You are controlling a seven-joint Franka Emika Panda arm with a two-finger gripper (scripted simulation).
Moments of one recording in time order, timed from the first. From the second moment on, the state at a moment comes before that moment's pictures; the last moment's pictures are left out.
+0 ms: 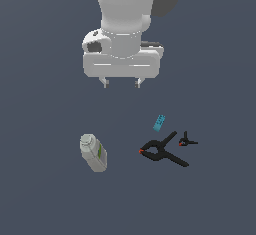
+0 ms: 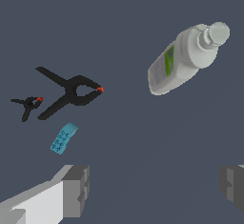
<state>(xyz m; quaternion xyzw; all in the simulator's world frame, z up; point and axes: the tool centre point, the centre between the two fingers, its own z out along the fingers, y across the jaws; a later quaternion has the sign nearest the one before) -0.002 -0.018 0.334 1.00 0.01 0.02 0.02</state>
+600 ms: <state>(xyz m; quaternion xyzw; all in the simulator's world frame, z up) 0.004 0.015 0.286 1.00 -0.04 0.02 0.02</state>
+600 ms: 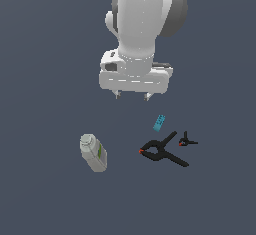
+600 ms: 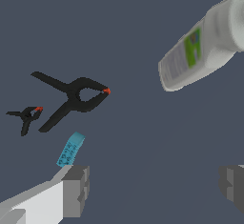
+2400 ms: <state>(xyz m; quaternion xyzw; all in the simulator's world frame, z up) -0.059 0.166 0.076 0.97 -0.26 0.00 0.00</state>
